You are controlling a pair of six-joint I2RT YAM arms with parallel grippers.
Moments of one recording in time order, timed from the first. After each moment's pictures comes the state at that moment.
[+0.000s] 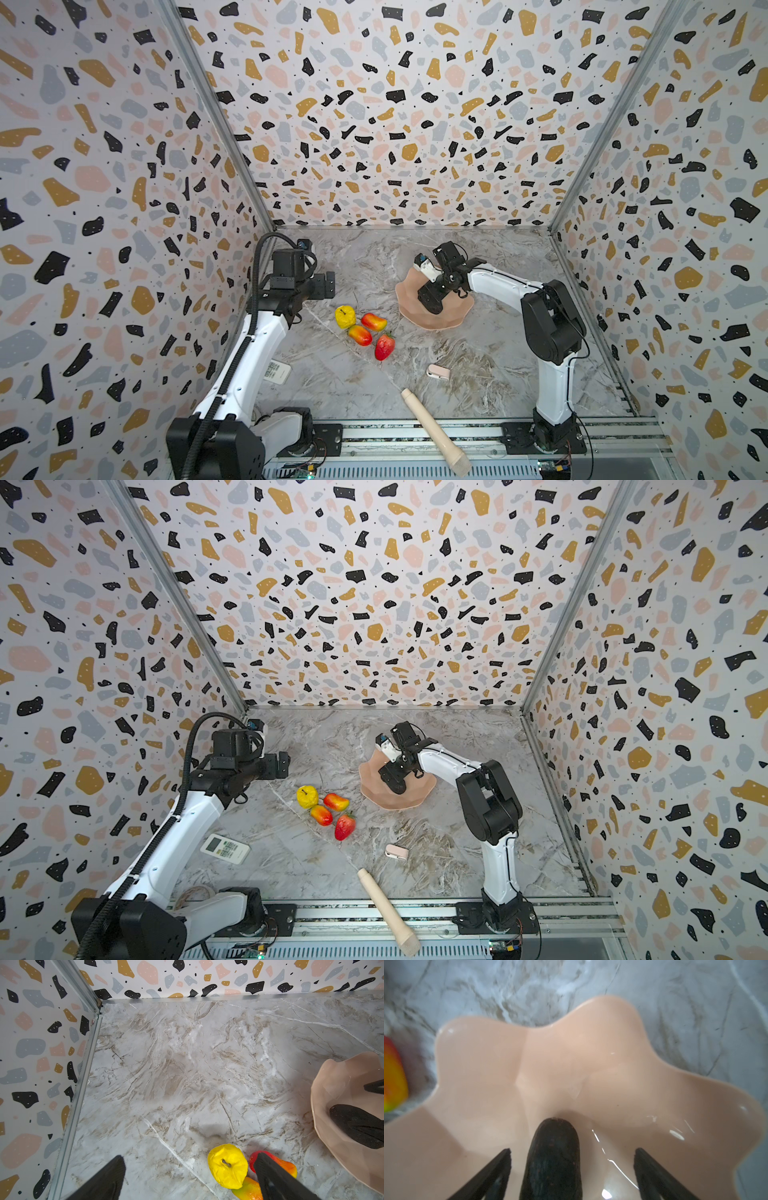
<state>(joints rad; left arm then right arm) -0.05 1.16 1.03 -0.59 -0.02 0.00 0.57 2.00 1.52 -0.52 -0.15 -0.26</state>
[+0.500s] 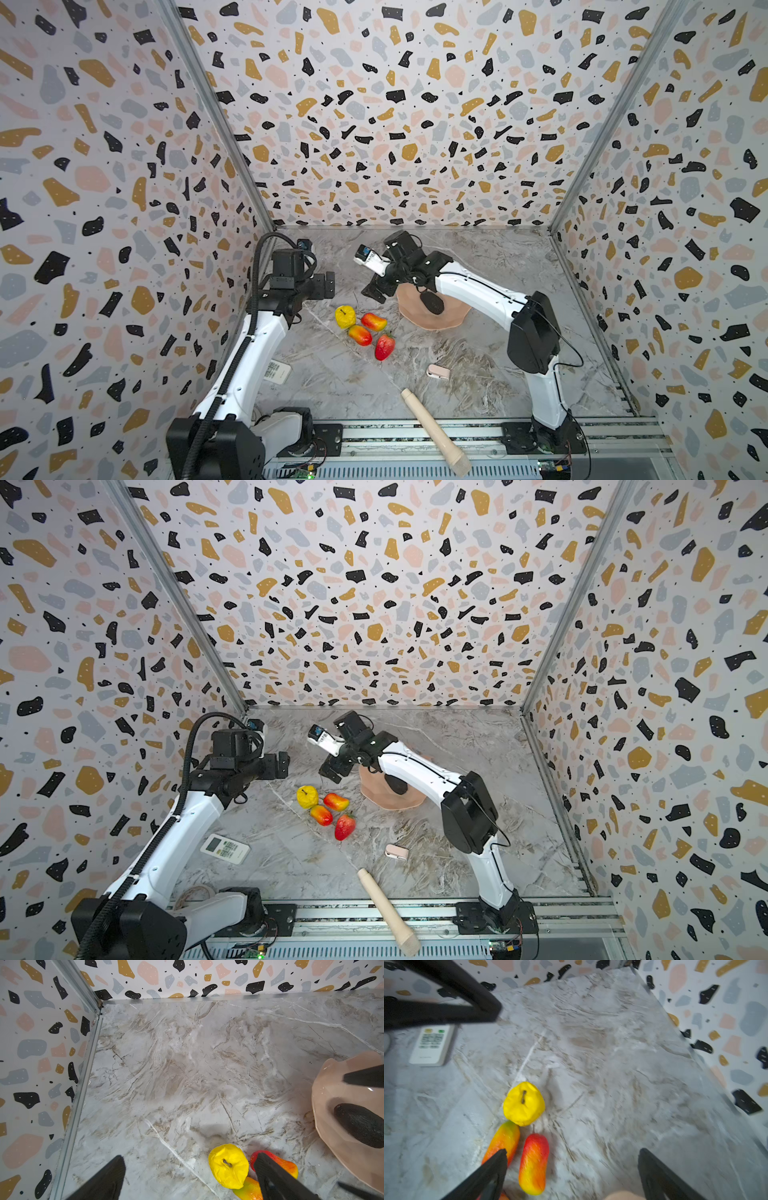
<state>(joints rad) -0.05 1.16 1.03 -0.58 -0.02 0.01 0.86 2.12 1.93 -0.53 -0.28 -0.32</state>
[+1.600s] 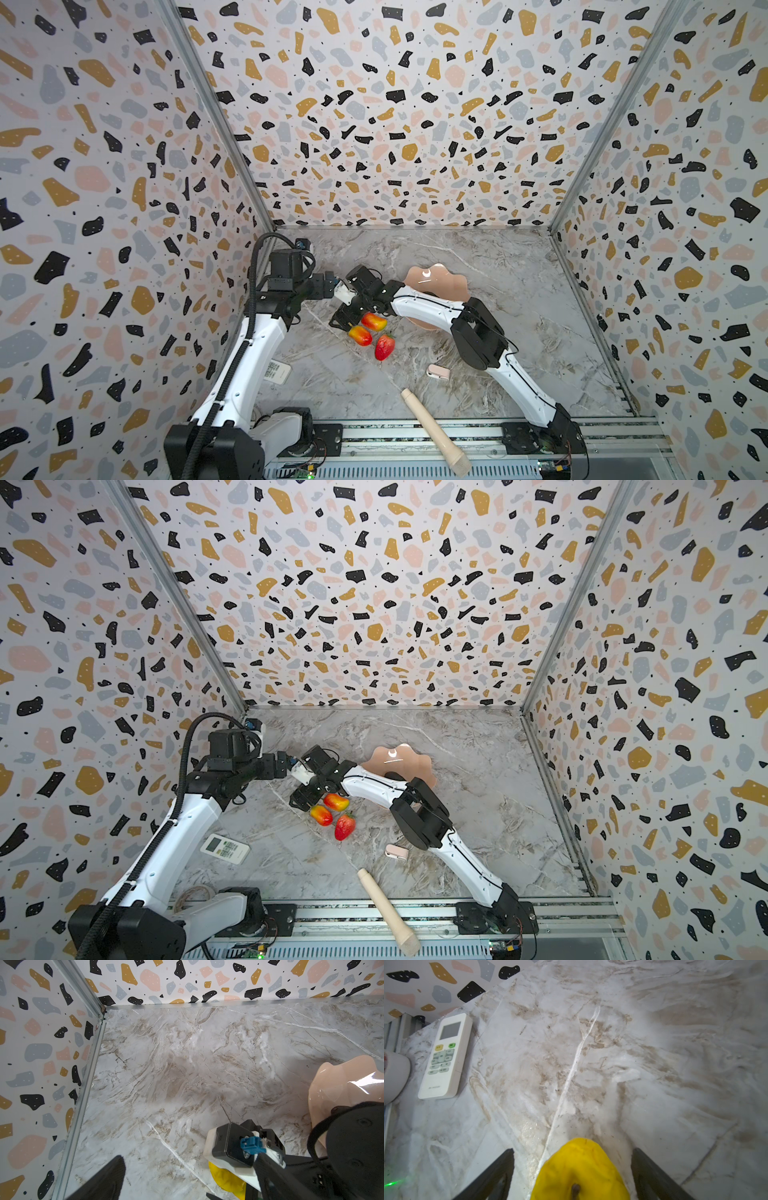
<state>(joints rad) -0.05 1.14 1.03 -0.58 -0.02 0.01 0.98 2.47 2.10 -0.41 -0.36 -0.04</state>
